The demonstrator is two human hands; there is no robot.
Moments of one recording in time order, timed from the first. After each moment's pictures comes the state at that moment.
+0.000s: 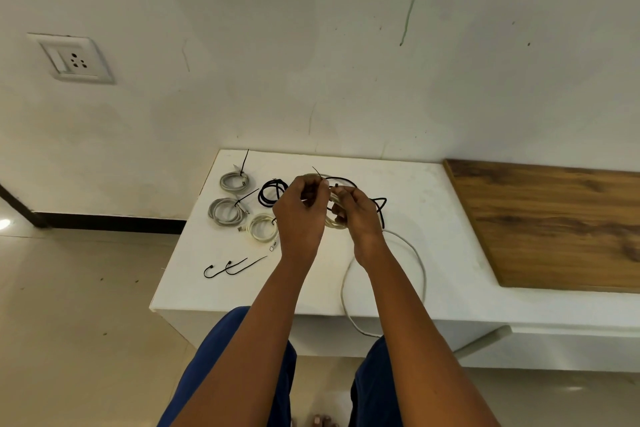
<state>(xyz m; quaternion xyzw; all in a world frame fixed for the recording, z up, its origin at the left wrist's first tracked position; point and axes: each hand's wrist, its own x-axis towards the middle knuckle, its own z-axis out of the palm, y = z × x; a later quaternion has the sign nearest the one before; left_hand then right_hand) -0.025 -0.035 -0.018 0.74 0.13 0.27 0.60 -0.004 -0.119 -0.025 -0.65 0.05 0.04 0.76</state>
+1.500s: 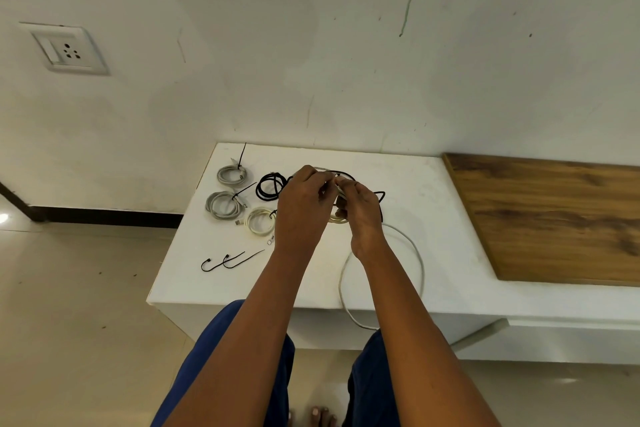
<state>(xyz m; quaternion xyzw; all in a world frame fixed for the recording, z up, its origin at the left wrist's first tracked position) -0.025 -0.033 -0.012 0.87 0.00 0.33 0.36 -0.004 -0.118 -0.022 -0.63 0.09 0.04 0.77</state>
